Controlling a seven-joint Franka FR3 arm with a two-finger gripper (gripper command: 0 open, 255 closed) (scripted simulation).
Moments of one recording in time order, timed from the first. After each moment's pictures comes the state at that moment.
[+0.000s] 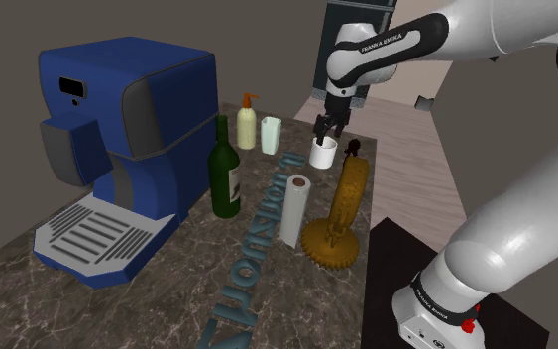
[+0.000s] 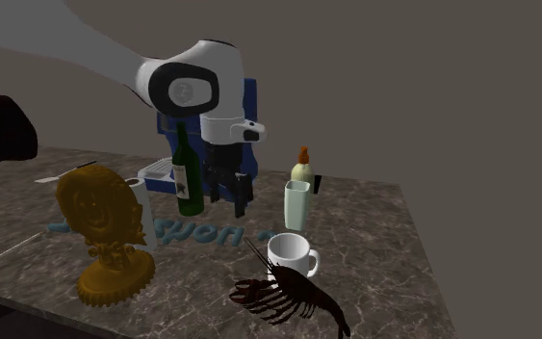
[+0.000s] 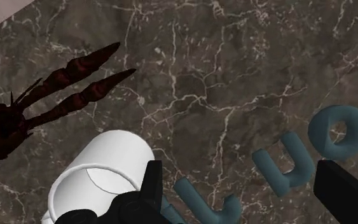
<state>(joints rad) -0.06 -0.14 -0.12 -2.23 0.00 2.08 -0.21</state>
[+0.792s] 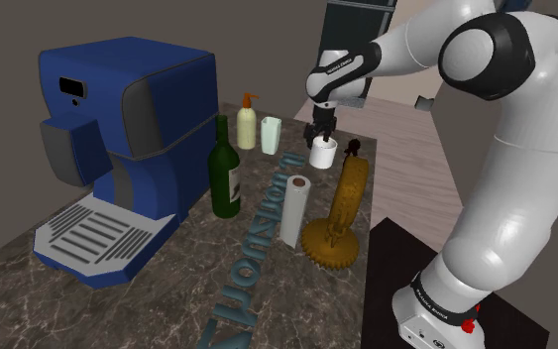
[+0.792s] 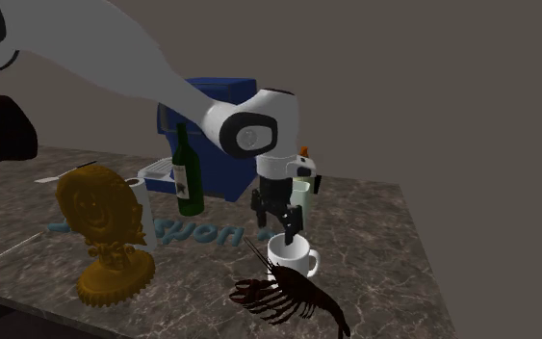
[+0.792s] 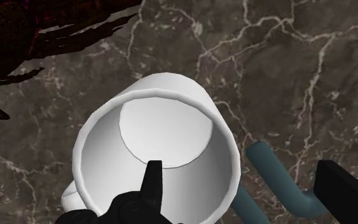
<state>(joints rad) -0.11 0.26 -0.15 -1.96 0.03 2.20 -0.27</state>
